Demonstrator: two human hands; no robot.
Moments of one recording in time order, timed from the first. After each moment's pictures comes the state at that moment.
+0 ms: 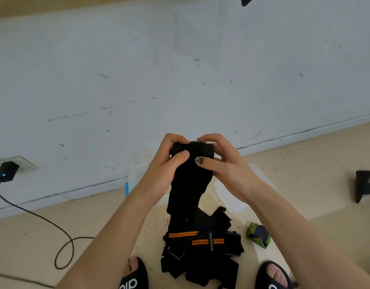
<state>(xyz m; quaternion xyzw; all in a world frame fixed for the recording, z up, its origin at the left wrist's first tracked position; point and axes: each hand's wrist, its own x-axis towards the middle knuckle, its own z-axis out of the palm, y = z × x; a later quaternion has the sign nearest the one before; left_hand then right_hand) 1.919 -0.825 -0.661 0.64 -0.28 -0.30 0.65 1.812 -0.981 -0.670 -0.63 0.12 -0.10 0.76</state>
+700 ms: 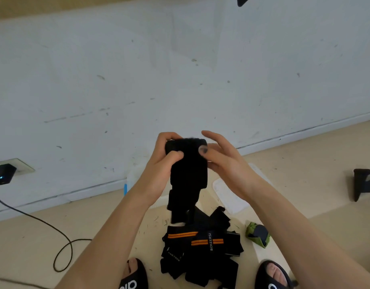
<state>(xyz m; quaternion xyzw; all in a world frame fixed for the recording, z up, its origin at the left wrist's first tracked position) 1.927 -0.826 -0.661 0.64 -0.26 -0.30 0.66 1.814 -0.985 -0.667 -0.63 0.17 -0.11 0.75</state>
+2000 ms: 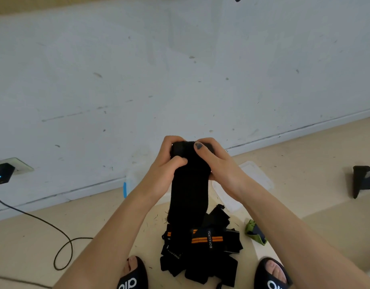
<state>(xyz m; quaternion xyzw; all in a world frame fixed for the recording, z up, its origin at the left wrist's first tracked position) 1.916 -0.829 -0.666 0.67 -0.28 -0.31 0.61 1.819 -0.970 -0.672 -0.66 0.21 -0.09 0.71</state>
